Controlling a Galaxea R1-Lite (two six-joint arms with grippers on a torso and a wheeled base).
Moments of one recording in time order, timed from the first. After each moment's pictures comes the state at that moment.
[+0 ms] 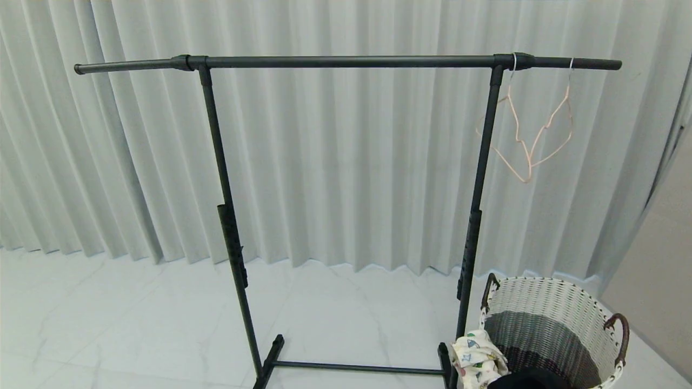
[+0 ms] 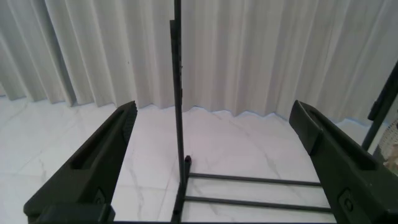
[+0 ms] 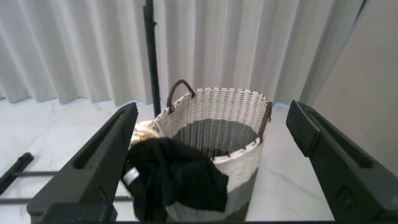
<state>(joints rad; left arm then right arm) -0.01 0.00 0.00 0.02 -0.01 0.04 0.00 0.00 0.00 0.00 0.00 0.01</state>
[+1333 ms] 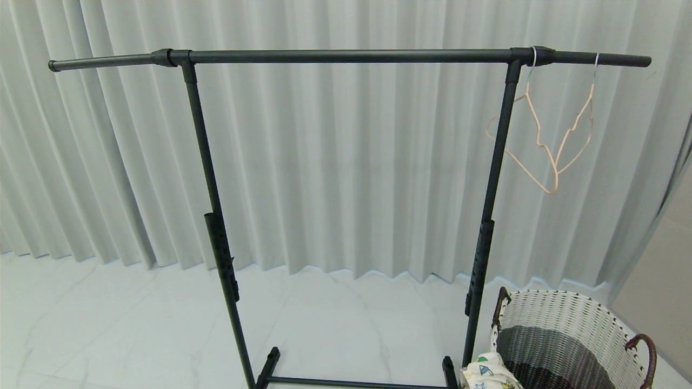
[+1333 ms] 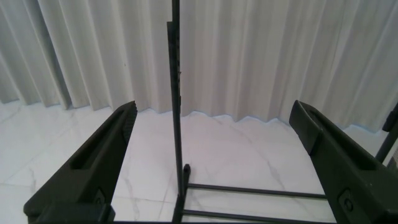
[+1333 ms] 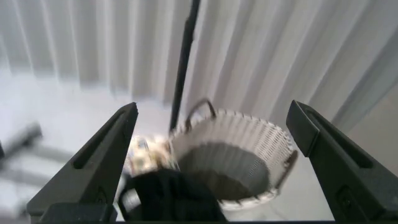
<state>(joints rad) -0.01 0.00 0.00 0.02 -0.01 0.03 0.04 0.17 -0.15 0.08 0.16 -0.20</state>
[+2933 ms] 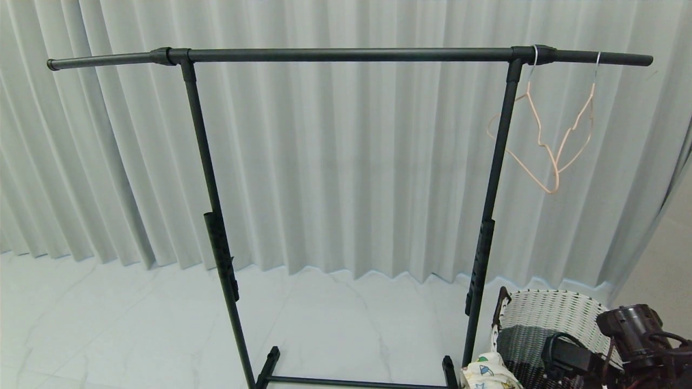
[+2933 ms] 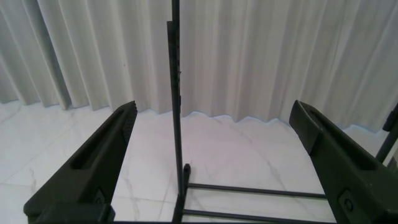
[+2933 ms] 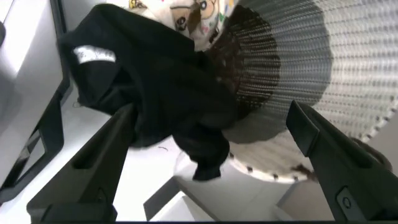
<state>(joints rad) -0.01 0.00 0.00 0.02 -0.01 0.03 0.16 1.86 -0.22 -0.52 0.06 -0.74</state>
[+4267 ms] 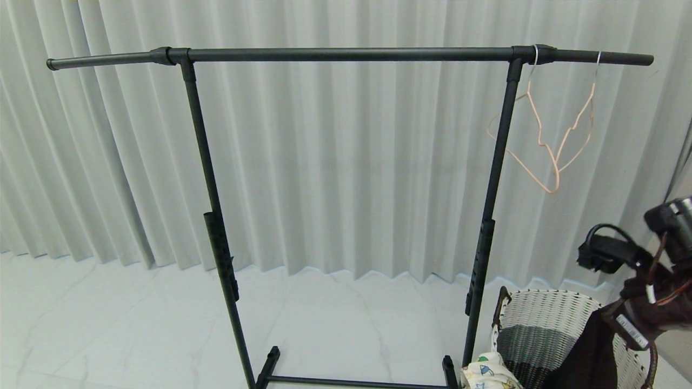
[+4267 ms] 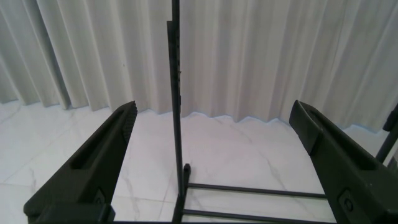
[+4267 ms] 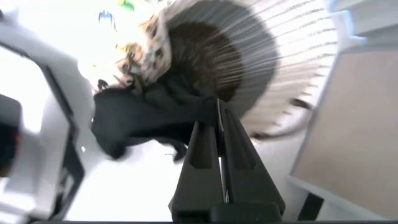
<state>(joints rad) -0.01 0.00 0.00 0.02 -0.01 0.03 0.15 1.46 -0.83 0.35 -0.06 -0.44</state>
